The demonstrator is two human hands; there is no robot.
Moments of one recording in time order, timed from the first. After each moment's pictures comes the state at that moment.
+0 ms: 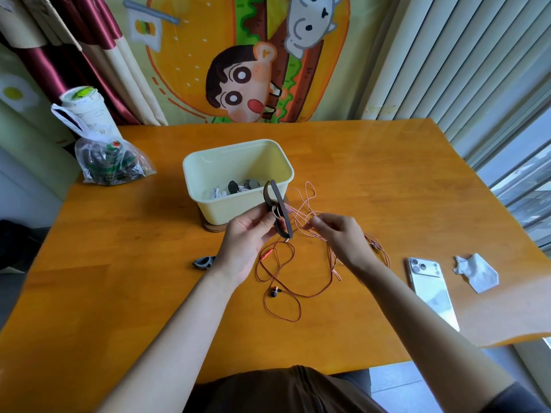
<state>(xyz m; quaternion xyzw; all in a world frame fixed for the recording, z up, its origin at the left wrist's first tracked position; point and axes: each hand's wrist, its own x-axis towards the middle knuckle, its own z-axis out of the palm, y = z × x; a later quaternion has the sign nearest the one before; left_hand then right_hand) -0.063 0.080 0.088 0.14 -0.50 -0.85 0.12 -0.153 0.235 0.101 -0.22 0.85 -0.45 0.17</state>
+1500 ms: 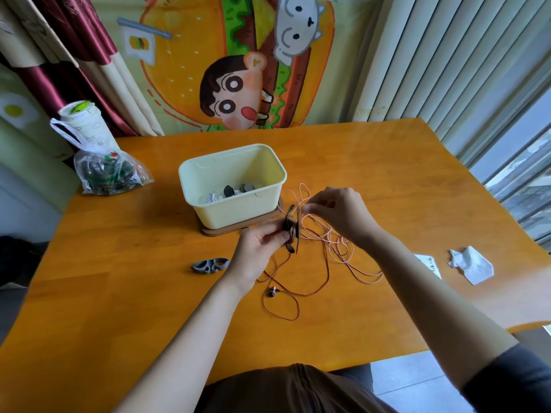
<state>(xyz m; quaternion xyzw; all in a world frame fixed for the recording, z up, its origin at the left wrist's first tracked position) -0.059 0.102 0.076 0.09 -0.67 -0.73 0.11 -0.178 0.238 0.129 -0.33 0.86 -0.38 0.08</state>
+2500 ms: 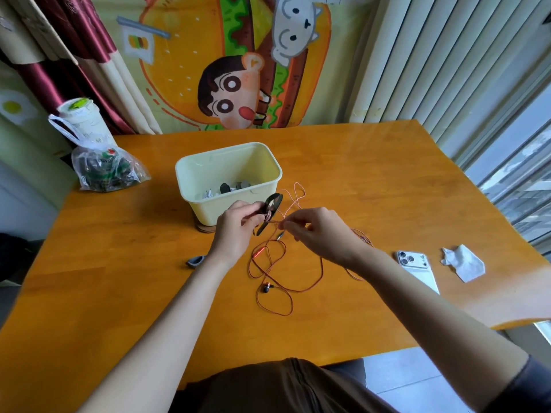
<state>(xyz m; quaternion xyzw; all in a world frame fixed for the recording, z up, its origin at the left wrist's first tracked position) -0.071 0.075 0.074 0.16 -0.83 -0.50 0.18 -0.134 0.241 0.136 -0.40 0.85 -0.32 0.14</state>
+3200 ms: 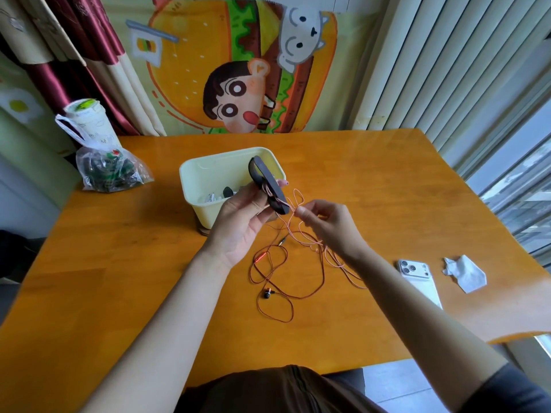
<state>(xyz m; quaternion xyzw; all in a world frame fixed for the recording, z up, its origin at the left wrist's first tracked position) -0.068 0.084 0.124 0.05 -0.44 -0.89 0.13 -0.154 0.237 0.120 -0.28 0.80 -0.51 0.15</state>
